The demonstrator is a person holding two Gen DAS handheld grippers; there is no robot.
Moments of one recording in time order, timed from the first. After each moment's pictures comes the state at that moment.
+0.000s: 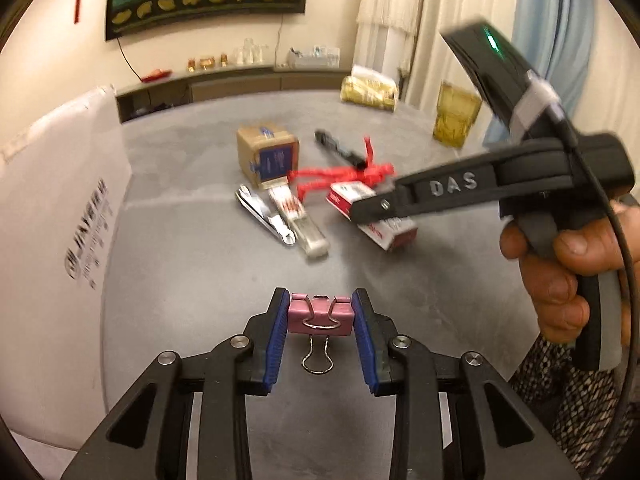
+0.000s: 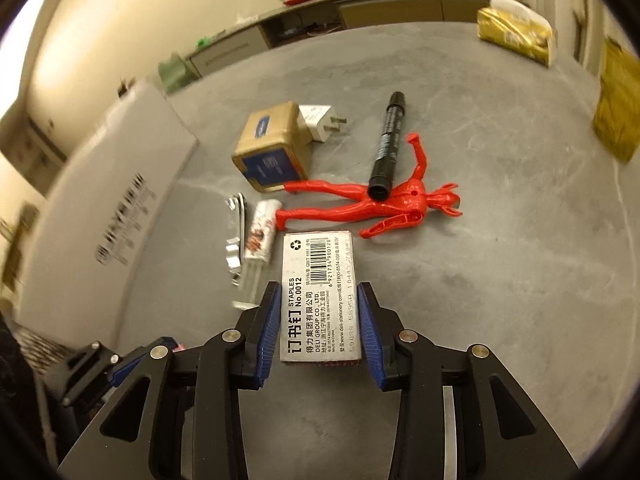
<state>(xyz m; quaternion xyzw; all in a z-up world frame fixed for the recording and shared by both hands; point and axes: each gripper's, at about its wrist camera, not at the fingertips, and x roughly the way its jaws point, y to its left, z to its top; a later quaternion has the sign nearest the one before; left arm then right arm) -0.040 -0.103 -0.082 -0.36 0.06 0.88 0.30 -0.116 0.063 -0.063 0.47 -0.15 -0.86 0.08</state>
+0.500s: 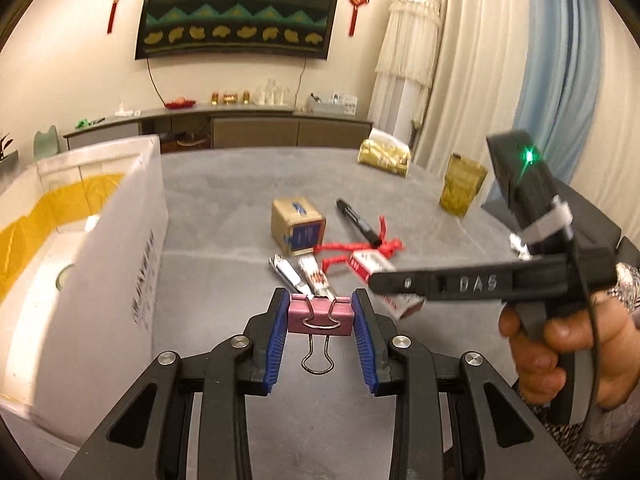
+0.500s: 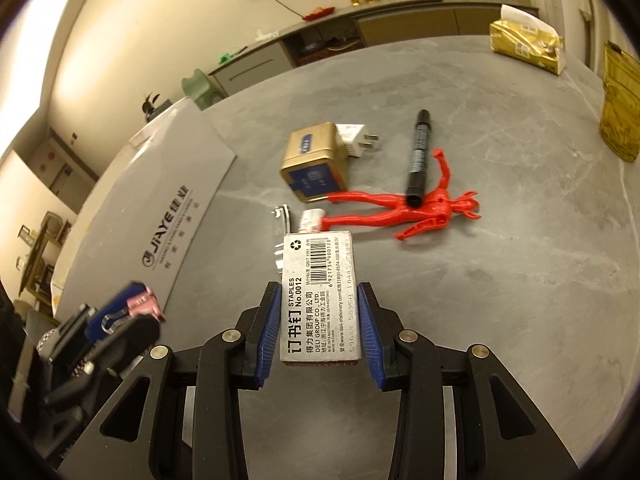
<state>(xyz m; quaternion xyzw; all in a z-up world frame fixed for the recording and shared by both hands) -0.036 -0.137 -0.029 -0.30 0.00 0.91 0.28 -0.097 0.044 -0.042 0.45 -0.16 -0.87 0.12</state>
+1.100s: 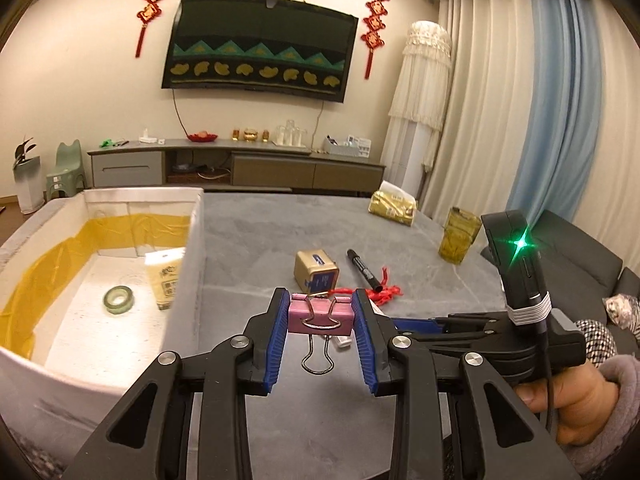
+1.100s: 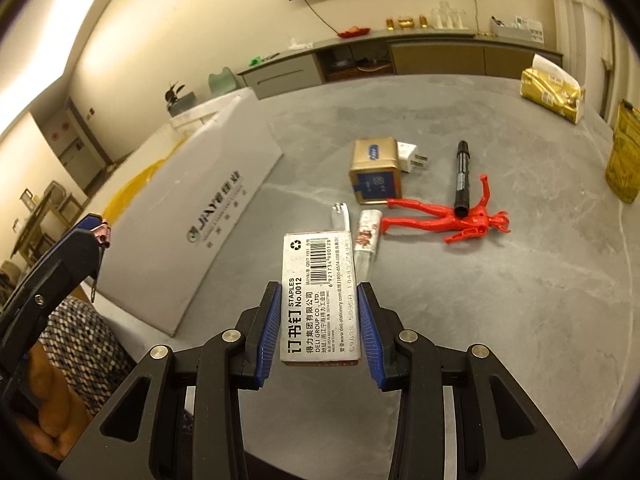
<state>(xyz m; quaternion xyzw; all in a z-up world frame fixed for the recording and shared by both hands) 0.004 -0.177 0.020 -0.24 -0.03 0.94 0.25 -0.061 -0.002 -0.015 0.41 -0.10 -0.90 0.14</state>
